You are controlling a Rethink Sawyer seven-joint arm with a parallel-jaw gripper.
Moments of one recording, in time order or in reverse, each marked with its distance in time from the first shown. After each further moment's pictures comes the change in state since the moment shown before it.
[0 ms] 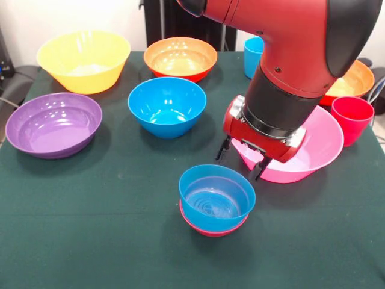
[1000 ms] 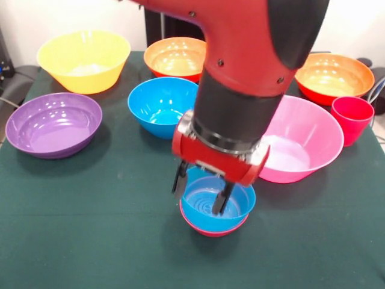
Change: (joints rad) arm -0.152 0.019 0.114 -0.238 -0.112 -0.012 -0.037
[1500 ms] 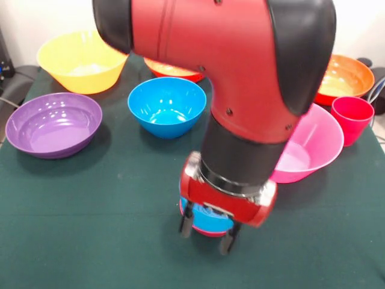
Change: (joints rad) arm -0.023 0.150 -0.002 -0.221 0.001 0.020 0.000
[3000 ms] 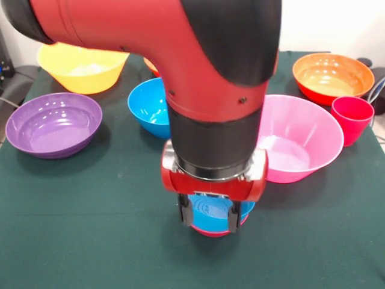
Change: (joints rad) arm -0.124 0.102 -0.154 -0.243 0.386 0.280 -0.290
